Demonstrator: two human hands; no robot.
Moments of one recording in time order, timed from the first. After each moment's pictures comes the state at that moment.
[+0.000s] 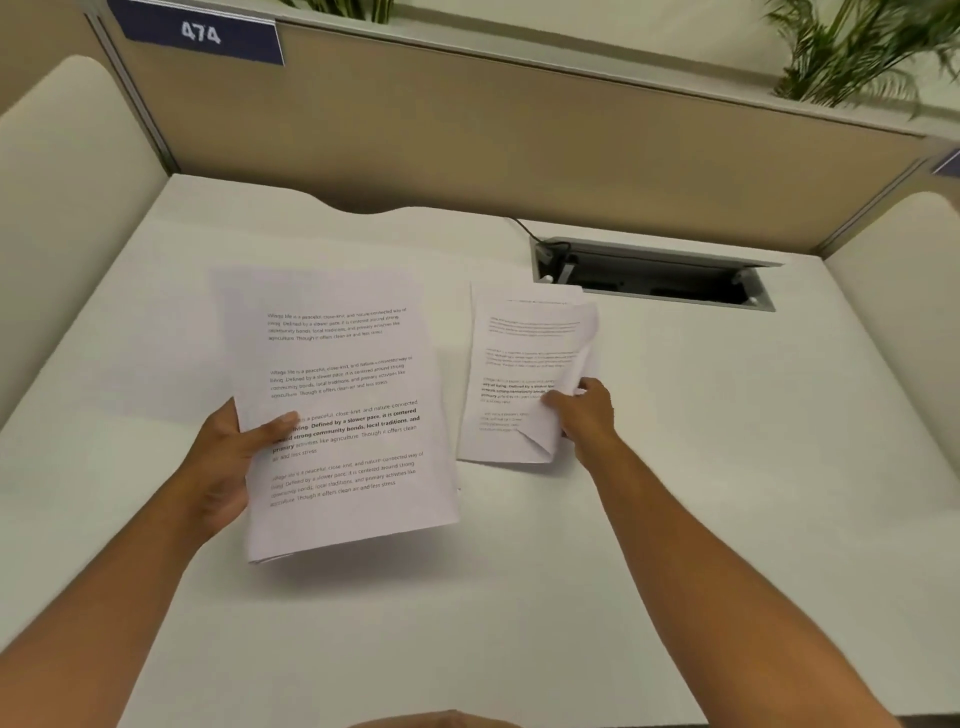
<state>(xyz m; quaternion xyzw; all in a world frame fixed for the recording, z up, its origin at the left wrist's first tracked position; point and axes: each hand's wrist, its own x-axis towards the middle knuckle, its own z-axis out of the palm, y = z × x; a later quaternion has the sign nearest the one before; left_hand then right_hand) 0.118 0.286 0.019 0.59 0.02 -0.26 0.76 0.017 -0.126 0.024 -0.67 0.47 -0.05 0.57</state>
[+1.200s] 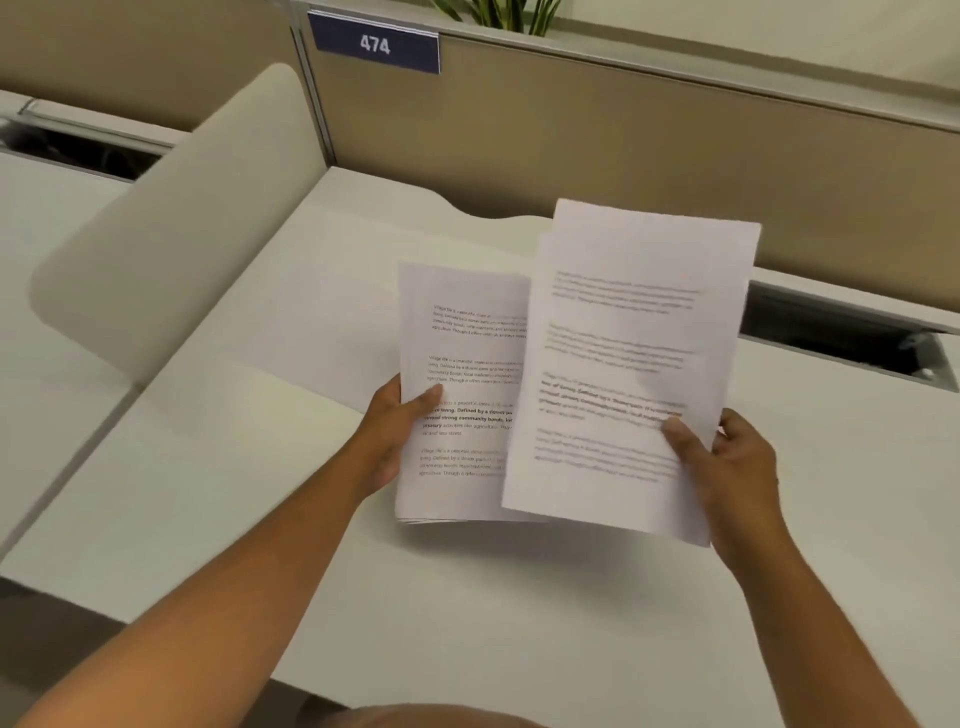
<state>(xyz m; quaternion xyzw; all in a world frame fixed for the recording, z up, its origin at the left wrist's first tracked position) 0.103 0.200 0.025 0.61 0.12 -0.24 0.75 -0.030 -0.134 0.083 -0.75 0.30 -0.11 0.58</state>
